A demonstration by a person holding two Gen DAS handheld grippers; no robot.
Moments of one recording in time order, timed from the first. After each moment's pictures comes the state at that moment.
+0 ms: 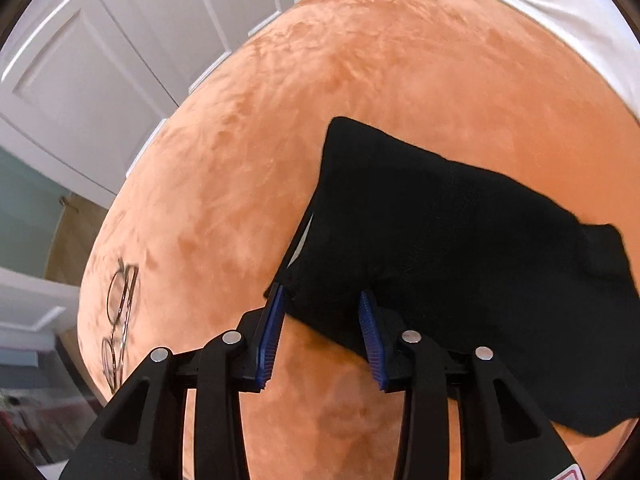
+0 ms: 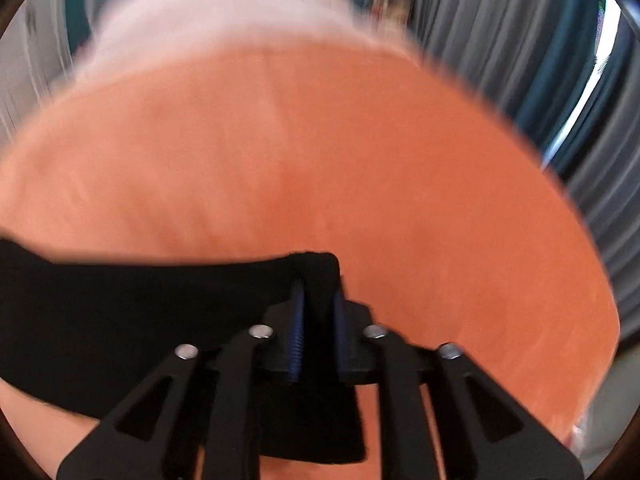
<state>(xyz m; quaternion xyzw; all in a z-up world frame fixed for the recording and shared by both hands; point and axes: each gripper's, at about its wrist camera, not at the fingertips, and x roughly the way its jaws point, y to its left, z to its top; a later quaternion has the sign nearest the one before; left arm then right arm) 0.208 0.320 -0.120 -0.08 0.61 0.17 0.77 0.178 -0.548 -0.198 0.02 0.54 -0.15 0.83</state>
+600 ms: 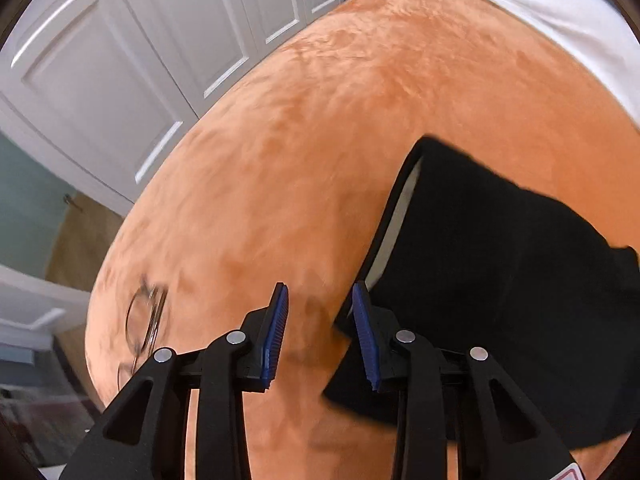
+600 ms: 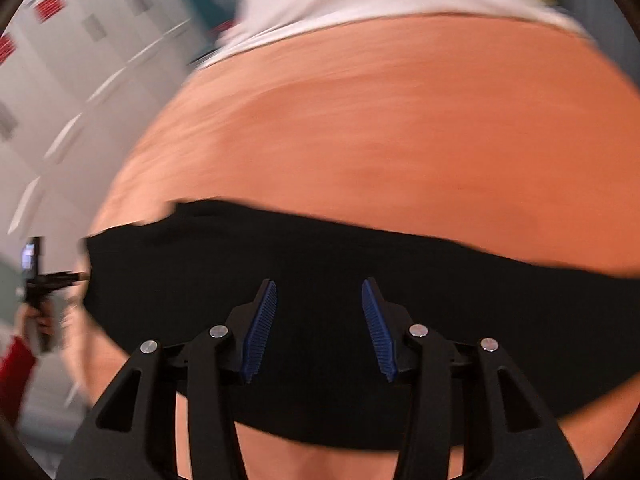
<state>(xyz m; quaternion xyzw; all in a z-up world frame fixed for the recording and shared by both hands) 0.160 0.375 -0.137 -0.10 0.57 0.18 0.80 0.248 -0.215 -0.150 0.12 0.50 0.17 0.84</state>
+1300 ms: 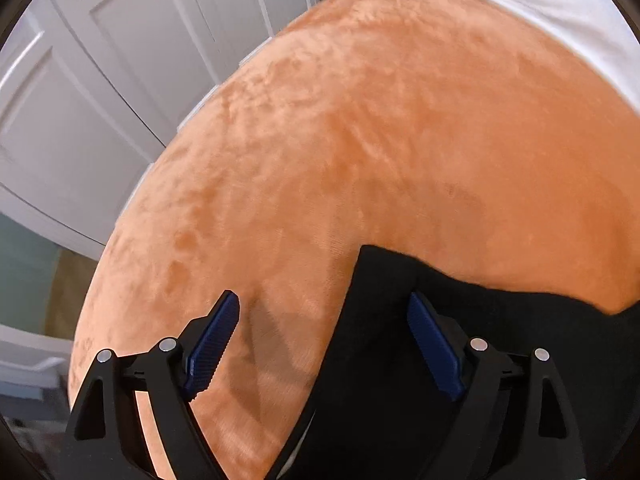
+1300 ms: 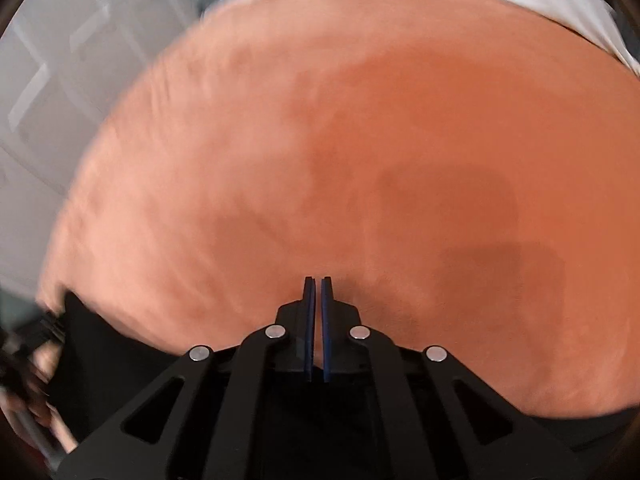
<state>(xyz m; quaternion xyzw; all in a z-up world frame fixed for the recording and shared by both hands) 0.276 0.365 -0.168 -0.07 0.55 0.16 0.81 0.401 -0.014 -0.203 0.09 0.51 0.14 0.84</state>
